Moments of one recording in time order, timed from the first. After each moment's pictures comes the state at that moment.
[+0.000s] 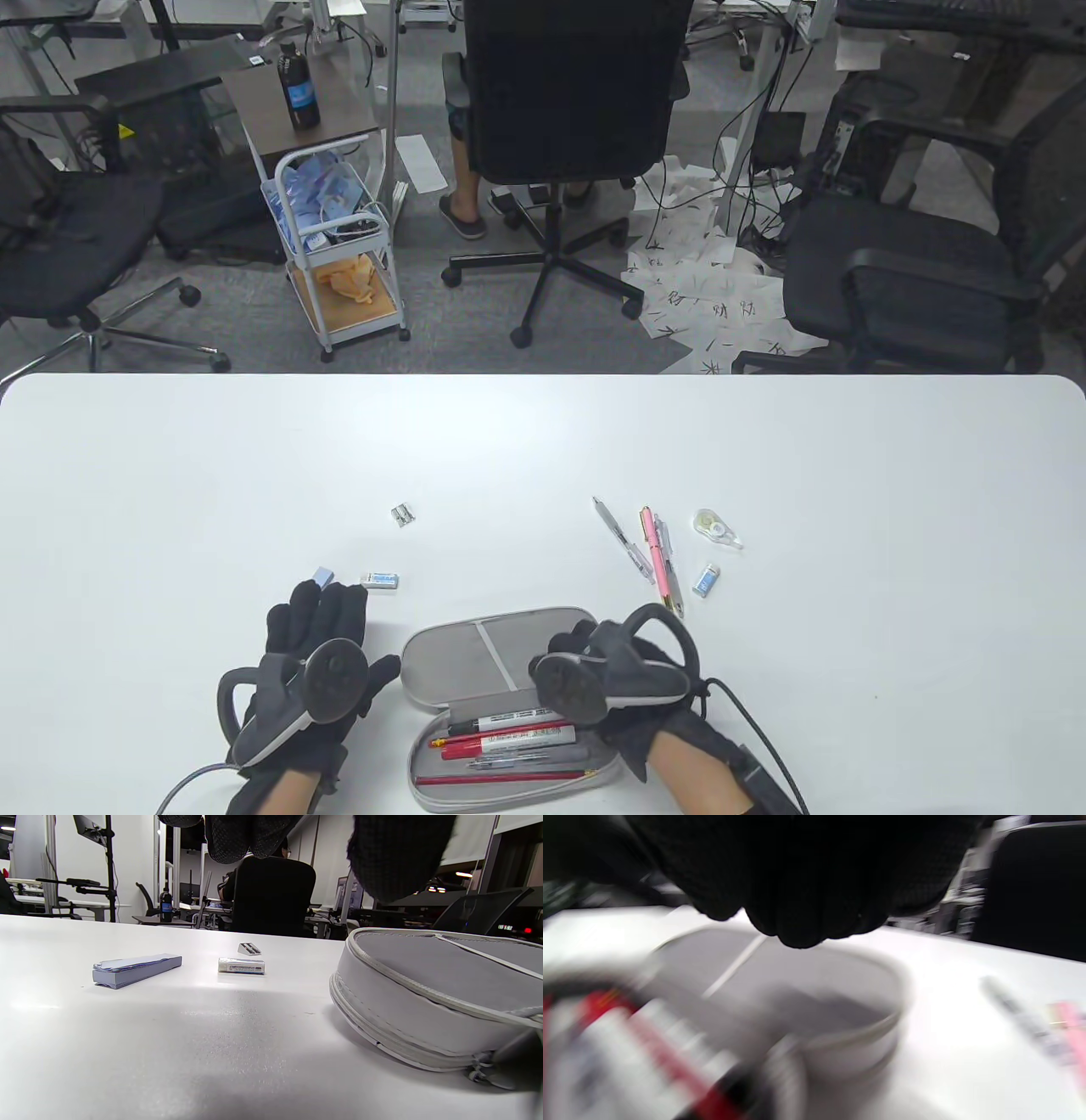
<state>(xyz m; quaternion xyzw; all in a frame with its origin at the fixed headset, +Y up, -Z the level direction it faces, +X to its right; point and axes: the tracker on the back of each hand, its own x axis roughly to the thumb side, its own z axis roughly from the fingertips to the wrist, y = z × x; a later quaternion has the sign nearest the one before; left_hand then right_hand) -0.246 -0.712 -0.271 0.01 -0.06 0.05 1.00 0.058 -0.680 -0.310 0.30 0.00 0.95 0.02</state>
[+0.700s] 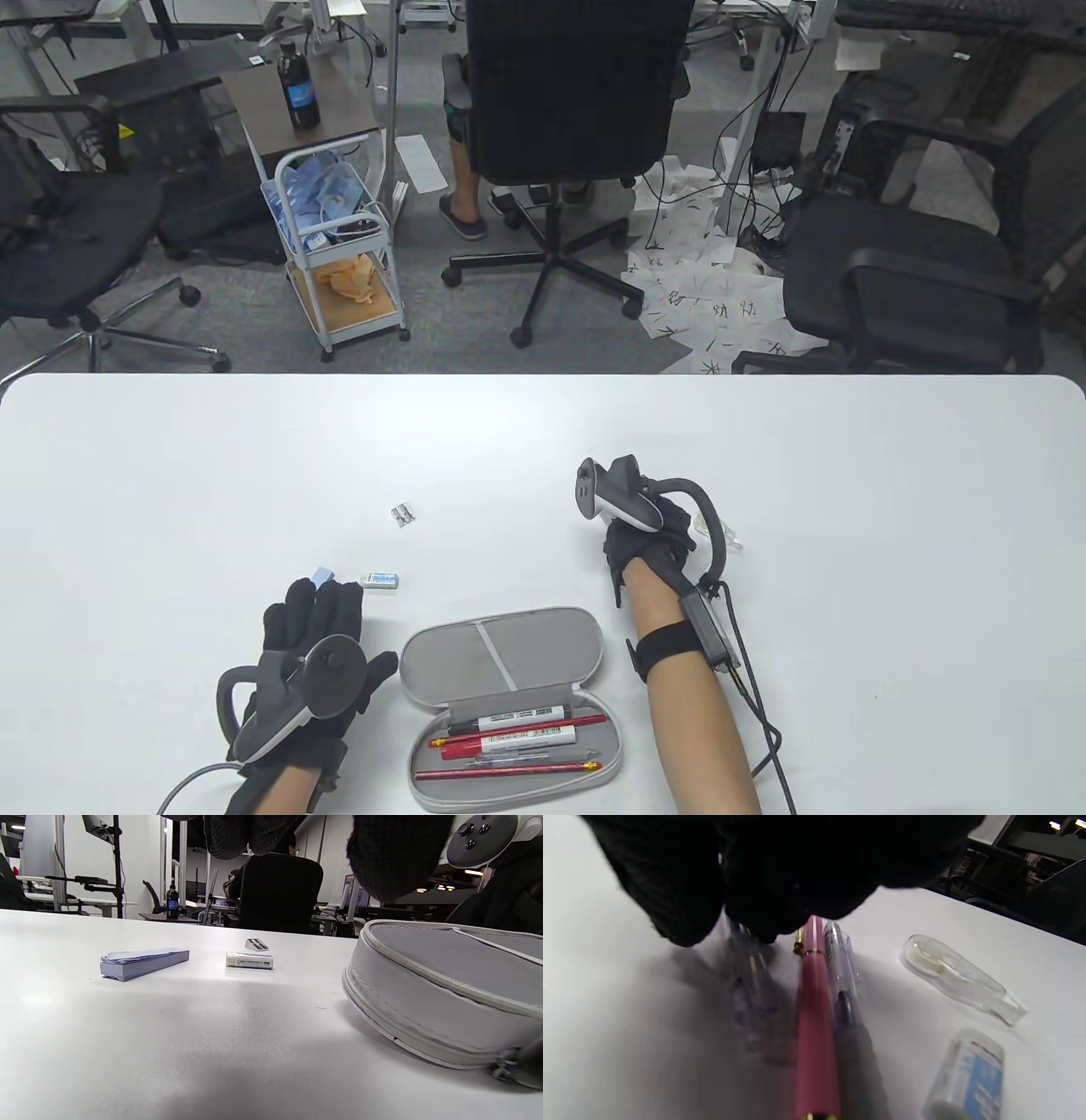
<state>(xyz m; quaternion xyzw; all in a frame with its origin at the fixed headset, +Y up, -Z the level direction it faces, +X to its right) -0.248 -0.717 -0.275 0.01 -0.05 0.05 1.00 0.082 -0.743 -0.478 -0.02 0.15 0.98 -0.13</state>
